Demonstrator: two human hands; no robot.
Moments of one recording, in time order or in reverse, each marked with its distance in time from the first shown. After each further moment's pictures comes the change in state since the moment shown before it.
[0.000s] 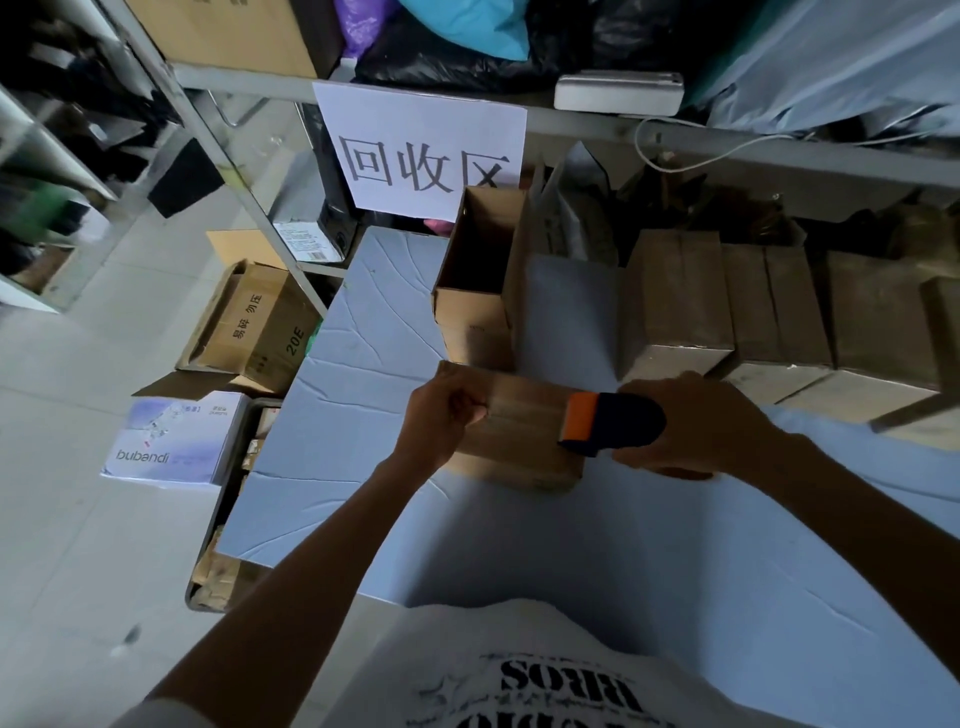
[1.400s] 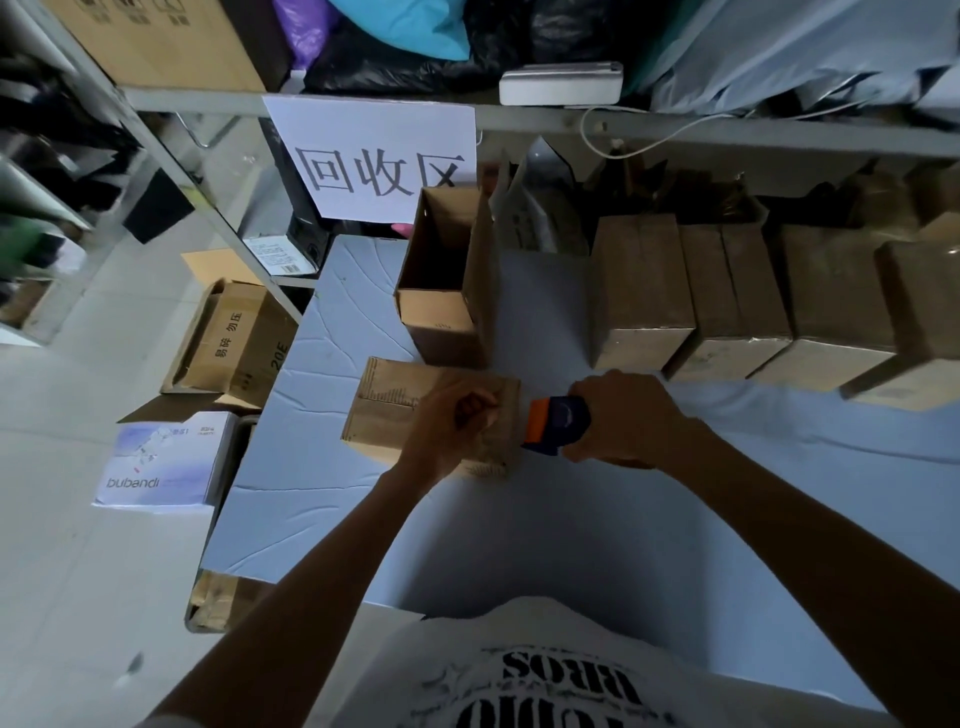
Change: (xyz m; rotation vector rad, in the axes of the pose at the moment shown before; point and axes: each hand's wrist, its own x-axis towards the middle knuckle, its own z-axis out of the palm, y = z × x) left_hand -0.004 0.006 0.037 0.049 -0.056 0.187; right_hand -0.002 -0.023 0.013 0.003 -0.045 0.012
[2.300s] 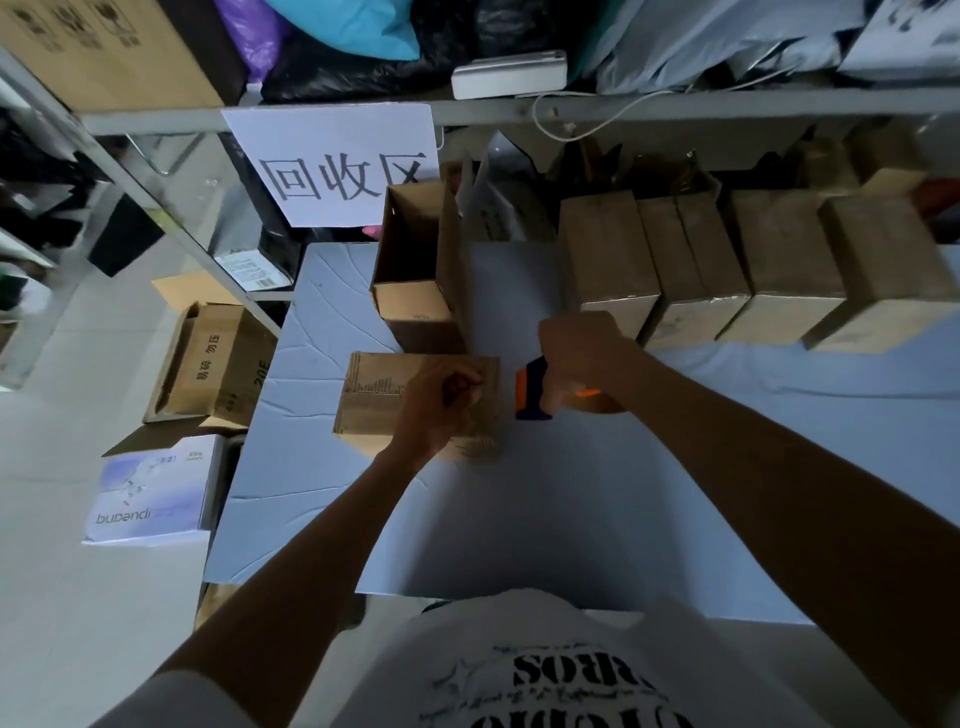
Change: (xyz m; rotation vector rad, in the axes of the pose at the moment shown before) left_hand 0.003 0.006 -0.002 -0.008 -0.015 -0.010; right_hand 0.011 -0.028 -0.033 -0.088 0.036 0.082
